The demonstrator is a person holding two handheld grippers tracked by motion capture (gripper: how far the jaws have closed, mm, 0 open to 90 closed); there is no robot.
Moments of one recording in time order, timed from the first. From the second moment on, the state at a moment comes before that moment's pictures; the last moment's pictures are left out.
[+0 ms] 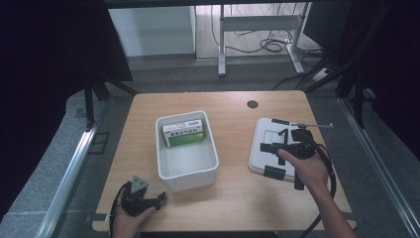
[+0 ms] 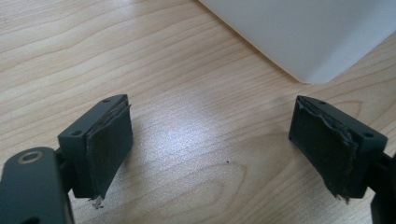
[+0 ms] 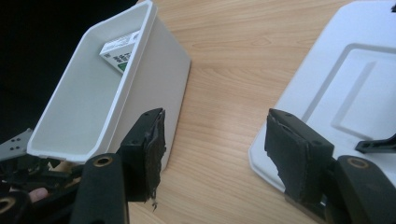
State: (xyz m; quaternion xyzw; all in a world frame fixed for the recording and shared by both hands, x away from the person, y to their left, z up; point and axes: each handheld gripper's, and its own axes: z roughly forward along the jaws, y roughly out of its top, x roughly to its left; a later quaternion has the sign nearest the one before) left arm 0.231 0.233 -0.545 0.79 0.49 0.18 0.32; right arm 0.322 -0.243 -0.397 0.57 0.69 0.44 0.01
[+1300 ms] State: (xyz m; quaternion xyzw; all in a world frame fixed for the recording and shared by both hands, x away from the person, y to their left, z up) left arm 0.230 0.233 -0.545 0.79 0.49 0.18 0.32; right arm 0.373 -0.264 -0.403 0.63 0.69 0.36 0.04
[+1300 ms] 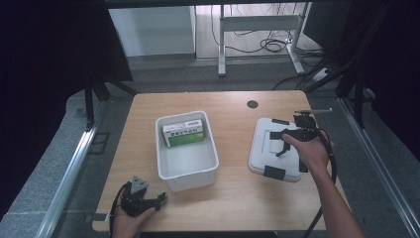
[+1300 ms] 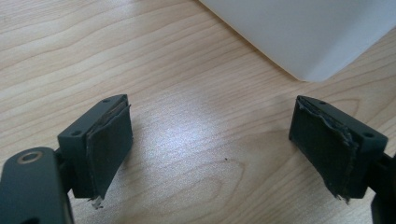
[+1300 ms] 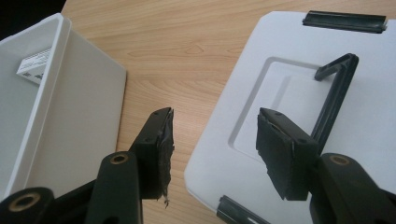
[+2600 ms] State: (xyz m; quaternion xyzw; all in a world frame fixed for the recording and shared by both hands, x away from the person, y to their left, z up) left arm 0.230 0.233 -0.545 0.79 0.49 0.18 0.32; right arm 0.407 -0.295 -0.437 0.69 0.67 0.29 0.05
